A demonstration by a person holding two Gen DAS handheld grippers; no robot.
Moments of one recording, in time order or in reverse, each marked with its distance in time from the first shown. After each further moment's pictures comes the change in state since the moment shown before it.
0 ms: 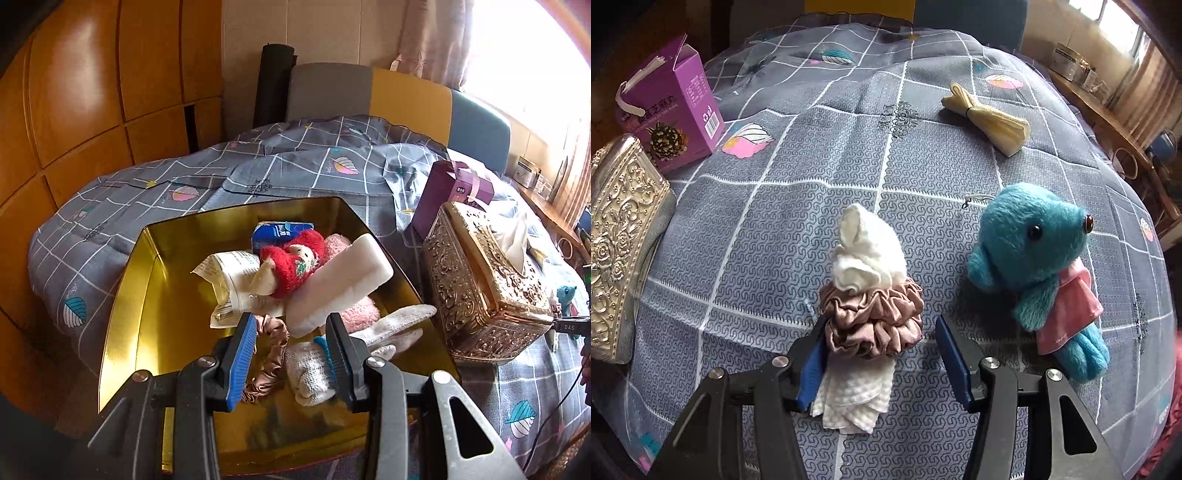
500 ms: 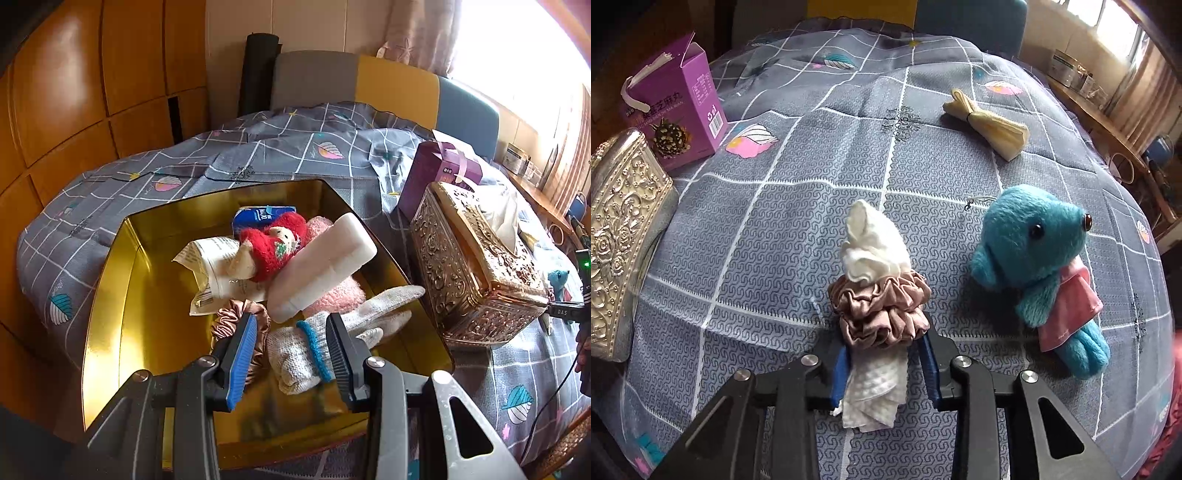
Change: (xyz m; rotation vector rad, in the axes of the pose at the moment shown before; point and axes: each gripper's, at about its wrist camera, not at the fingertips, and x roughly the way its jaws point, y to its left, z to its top) left arm 0.006 -0.006 -0.006 0.028 0.044 -0.051; right arm -0.003 0.013 -0.011 0.004 -0.023 -0.016
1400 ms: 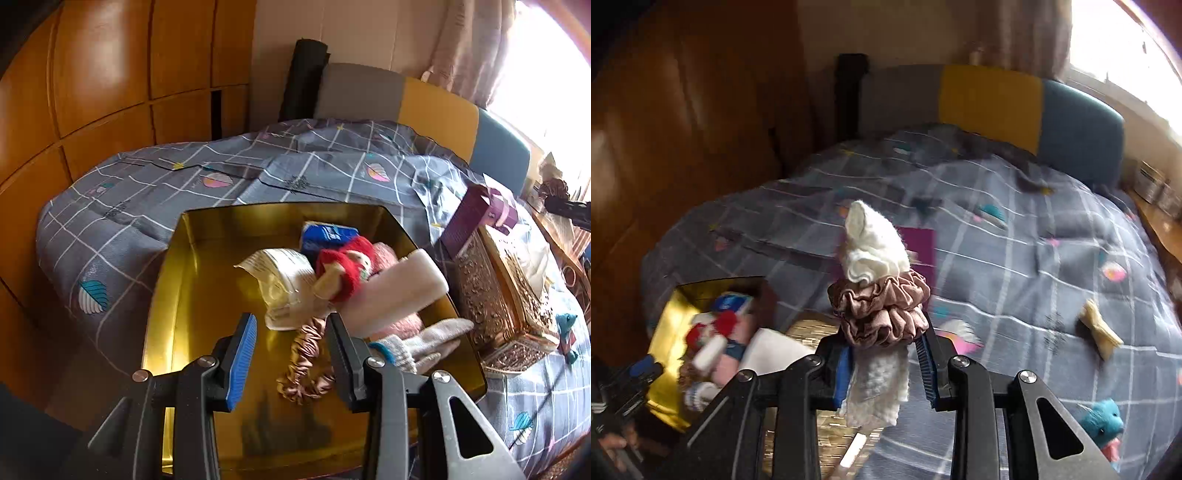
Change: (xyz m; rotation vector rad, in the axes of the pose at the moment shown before) left arm -0.011 0.064 0.010 -0.138 -0.028 0.058; right arm -0.149 0.193 0.114 -0.300 -0.329 0.420
